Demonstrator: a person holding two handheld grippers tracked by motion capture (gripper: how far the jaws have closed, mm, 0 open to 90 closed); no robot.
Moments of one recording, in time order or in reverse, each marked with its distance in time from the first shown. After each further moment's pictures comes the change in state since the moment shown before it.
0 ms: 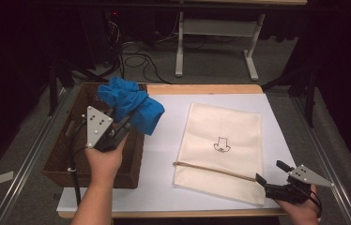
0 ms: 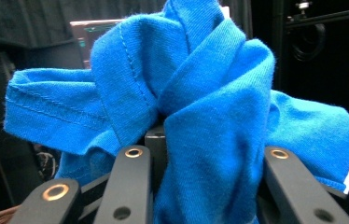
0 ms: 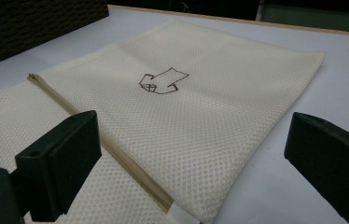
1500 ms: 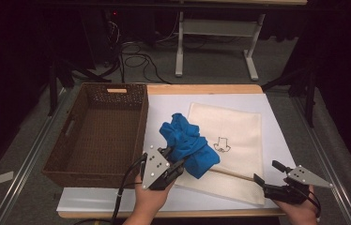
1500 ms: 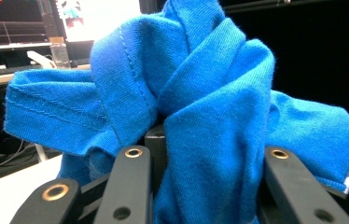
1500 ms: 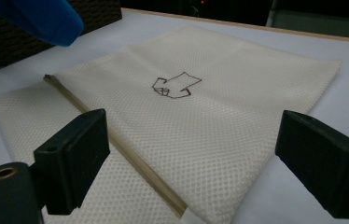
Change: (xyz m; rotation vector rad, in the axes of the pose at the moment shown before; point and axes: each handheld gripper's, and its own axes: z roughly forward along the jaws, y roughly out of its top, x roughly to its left) left arm -0.120 -0.047 -0.016 0.024 -0.320 -0.069; right arm 0.006 0.002 0.001 -0.011 0.044 -0.020
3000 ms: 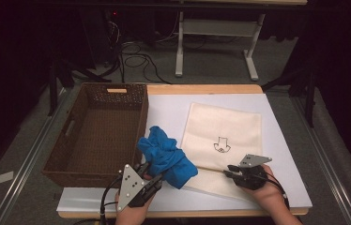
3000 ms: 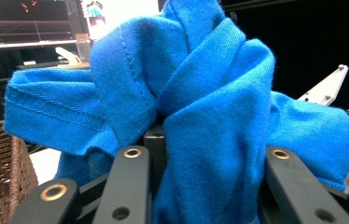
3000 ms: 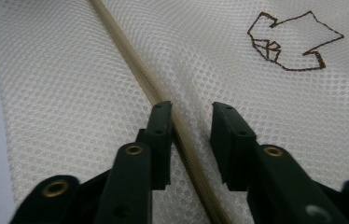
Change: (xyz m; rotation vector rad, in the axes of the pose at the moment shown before) left arm 0.013 -0.030 -0.045 0.003 0.067 0.014; right arm 0.035 0.010 0.096 0.366 0.205 -0.199
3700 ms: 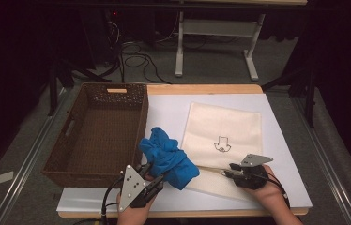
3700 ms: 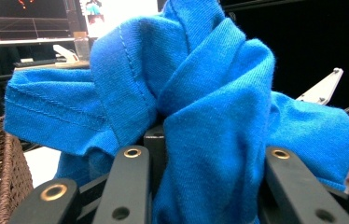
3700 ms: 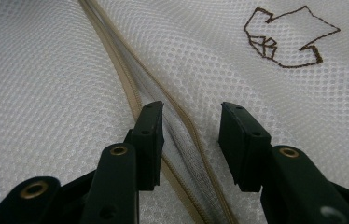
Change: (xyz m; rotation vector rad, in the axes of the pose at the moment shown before) left arm -0.003 -0.001 0.002 -0.001 -0.004 -0.014; right arm -0.004 -0.004 0.002 -0.007 -0.009 0.020
